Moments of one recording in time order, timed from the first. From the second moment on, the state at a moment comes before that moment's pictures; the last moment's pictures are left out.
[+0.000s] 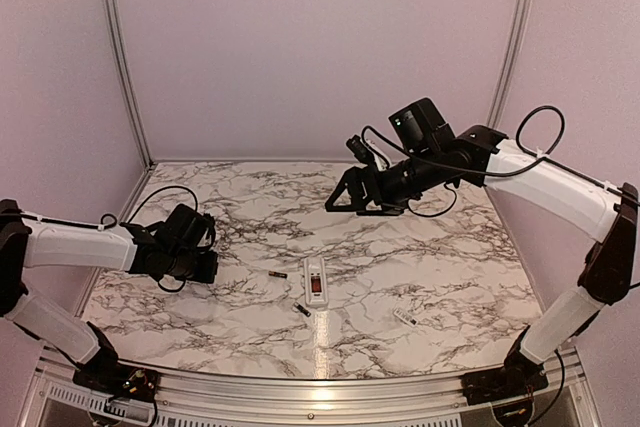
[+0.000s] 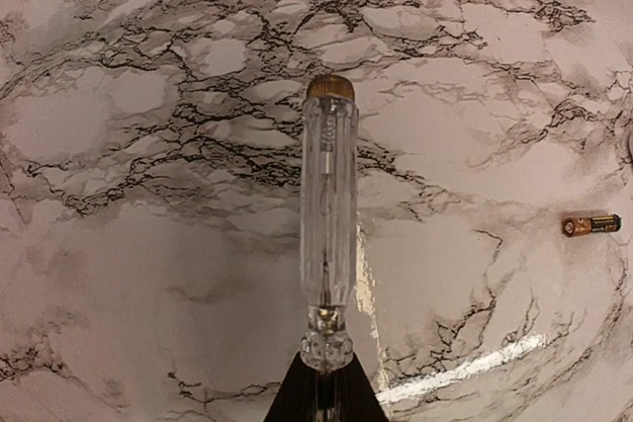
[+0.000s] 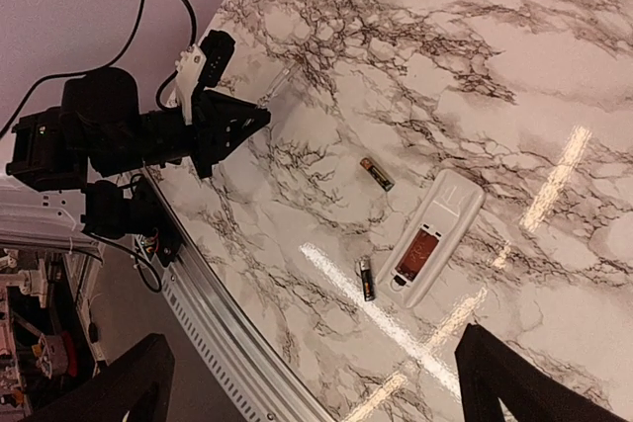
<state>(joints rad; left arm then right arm) -0.66 1.40 0.65 -0.23 -0.21 -0.44 0.74 1.56 1.48 -0.72 -0.46 0.45</state>
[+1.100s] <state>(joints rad) -0.64 1.54 0.67 -0.19 -0.14 -0.47 0.74 1.56 1.48 -0.72 -0.44 0.44</state>
